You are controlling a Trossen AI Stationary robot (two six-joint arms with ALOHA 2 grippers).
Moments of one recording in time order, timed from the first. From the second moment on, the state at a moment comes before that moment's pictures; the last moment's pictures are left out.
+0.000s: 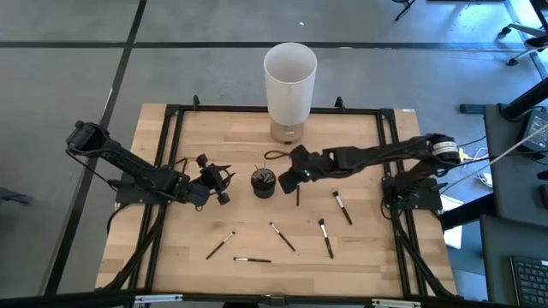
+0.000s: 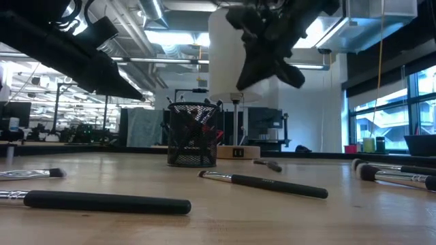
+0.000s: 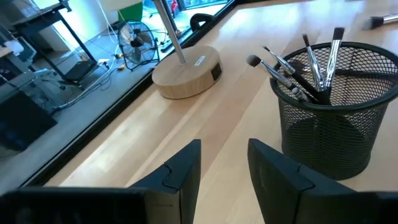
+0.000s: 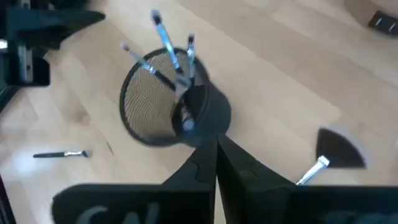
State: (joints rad) left arm -0.36 1.12 0.33 0.16 -0.98 -0.27; right arm 0.02 1.58 1.16 -0.41 0.21 0.86
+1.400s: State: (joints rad) left arm -0.32 1.12 0.33 0.15 -1.01 -0.25; right arm -0.12 1.95 1.17 -0.76 0.01 0.89
